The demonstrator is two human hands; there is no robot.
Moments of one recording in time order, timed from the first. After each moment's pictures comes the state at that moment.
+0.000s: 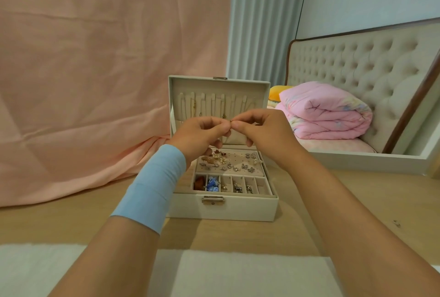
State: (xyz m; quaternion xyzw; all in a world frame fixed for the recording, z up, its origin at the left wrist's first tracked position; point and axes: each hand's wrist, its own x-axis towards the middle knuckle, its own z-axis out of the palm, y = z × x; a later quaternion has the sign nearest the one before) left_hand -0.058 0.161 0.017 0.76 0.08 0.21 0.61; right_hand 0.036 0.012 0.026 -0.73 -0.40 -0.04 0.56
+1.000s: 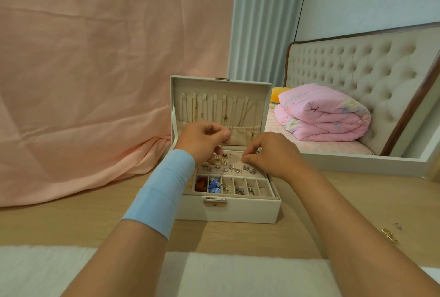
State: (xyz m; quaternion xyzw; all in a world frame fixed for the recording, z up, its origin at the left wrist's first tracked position) left_hand -0.047 0.164 0.004 0.77 0.11 0.25 0.57; right_hand 0.054 0.003 0.000 -0.90 -0.35 -0.09 0.23
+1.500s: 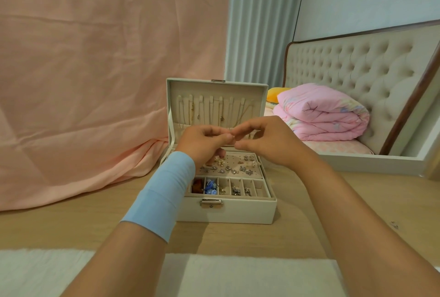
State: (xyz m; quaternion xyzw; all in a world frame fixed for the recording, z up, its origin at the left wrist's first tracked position) left_hand -0.049 0.153 0.007 0.75 0.12 0.23 0.61; right_hand 0.049 -0.003 0.025 -0.77 -0.46 -0.02 0.44
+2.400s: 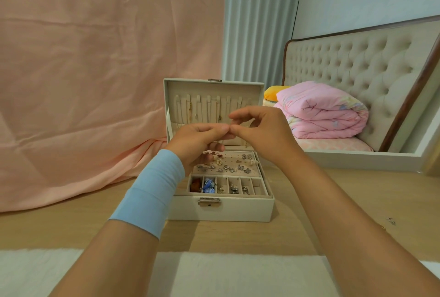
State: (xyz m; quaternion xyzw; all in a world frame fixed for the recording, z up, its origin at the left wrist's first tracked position) left_hand -0.061 0.155 0.018 0.69 0.09 0.14 0.70; right_hand 0.041 0.009 0.026 -0.73 -0.43 -0.12 0.52
